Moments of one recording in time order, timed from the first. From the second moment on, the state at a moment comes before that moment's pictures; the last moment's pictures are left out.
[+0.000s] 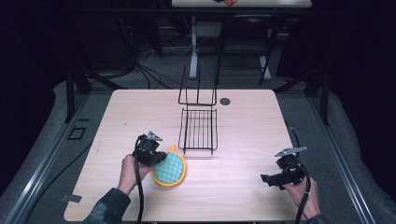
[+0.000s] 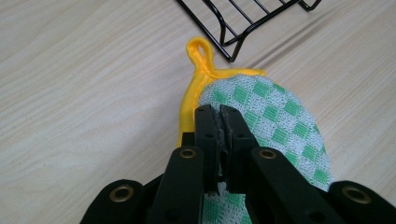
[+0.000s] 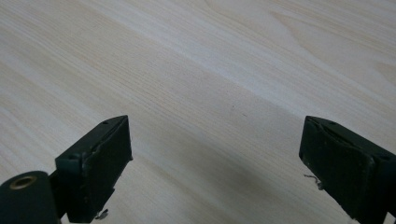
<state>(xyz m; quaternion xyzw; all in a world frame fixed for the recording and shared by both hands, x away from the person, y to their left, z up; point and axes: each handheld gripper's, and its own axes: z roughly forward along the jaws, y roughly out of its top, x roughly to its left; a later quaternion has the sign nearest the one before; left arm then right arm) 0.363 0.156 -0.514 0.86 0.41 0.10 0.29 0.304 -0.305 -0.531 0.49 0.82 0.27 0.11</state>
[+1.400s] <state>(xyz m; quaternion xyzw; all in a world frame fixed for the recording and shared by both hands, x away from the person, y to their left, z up) 0.355 0.169 -0.477 0.85 0.40 0.11 0.33 0.304 -0.303 -0.531 0.49 0.82 0.26 0.12</state>
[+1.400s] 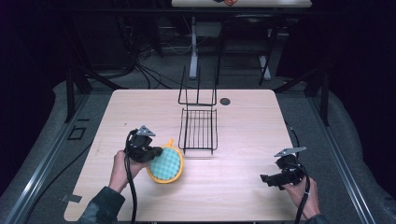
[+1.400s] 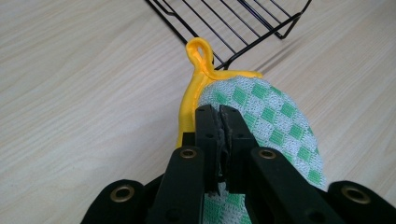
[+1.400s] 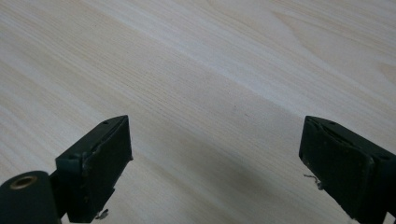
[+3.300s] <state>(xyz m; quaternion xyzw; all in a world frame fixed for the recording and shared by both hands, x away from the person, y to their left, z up) 0.388 0.131 -0.432 0.84 0.37 0.11 0.37 0.305 -0.304 -0.531 0.49 0.82 0.26 0.12</state>
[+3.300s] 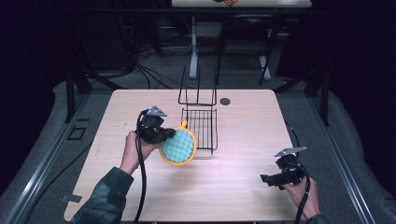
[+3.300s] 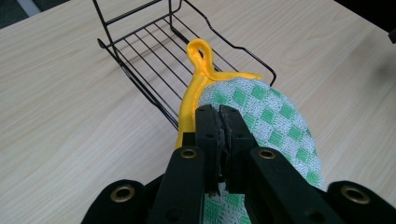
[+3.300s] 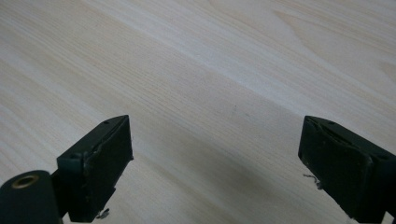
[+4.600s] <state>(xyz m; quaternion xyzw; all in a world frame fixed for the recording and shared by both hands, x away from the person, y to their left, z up) 0.438 0.117 -0.461 0.79 0.43 0.12 0.42 0.304 -0.304 -0.531 0.49 0.82 0.26 0.11</state>
